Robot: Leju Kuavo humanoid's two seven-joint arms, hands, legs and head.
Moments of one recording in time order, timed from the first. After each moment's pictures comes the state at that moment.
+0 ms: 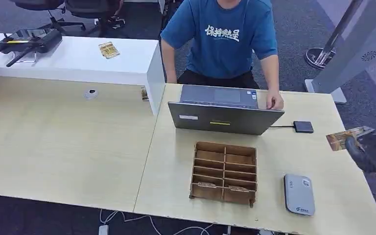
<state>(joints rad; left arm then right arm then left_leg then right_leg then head) 0.17 0.11 0.02 -0.01 -0.09 -0.39 -0.24 -0.38 -0.66 0.20 -1.32 0.08 -0.03 0.01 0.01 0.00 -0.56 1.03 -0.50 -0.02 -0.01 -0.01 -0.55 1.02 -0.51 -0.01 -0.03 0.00</state>
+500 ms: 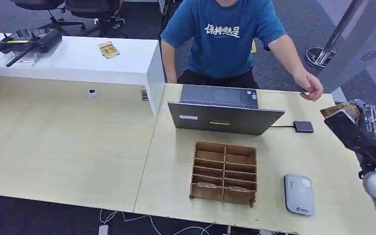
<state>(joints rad) 0.17 0.12 0.03 -0.01 -0.15 -0.38 -0.24 -0.56 -0.54 0.30 -1.25 0.43 -0.18 0.04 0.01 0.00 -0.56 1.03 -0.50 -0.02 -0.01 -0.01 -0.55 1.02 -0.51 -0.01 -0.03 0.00</state>
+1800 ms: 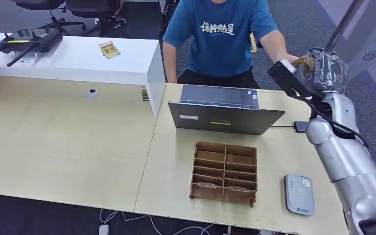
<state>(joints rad) 0.13 0.14 0.03 -0.01 -0.28 -0.38 -0.23 -0.95 -0.20 0.47 -0.86 0.79 -0.31 0.22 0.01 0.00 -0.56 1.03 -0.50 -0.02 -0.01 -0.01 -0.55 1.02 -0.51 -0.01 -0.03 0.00</state>
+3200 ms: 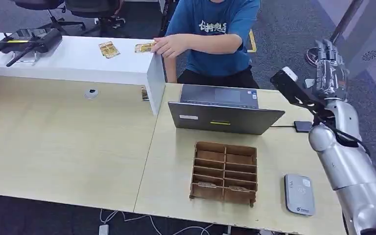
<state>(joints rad) 0.14 0.10 0.13 -0.01 -0.31 -0.34 -0.23 -0.87 -0.23 0.42 -0.95 0.79 -0.30 0.16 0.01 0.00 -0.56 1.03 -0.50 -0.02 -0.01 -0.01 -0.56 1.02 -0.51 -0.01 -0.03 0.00</state>
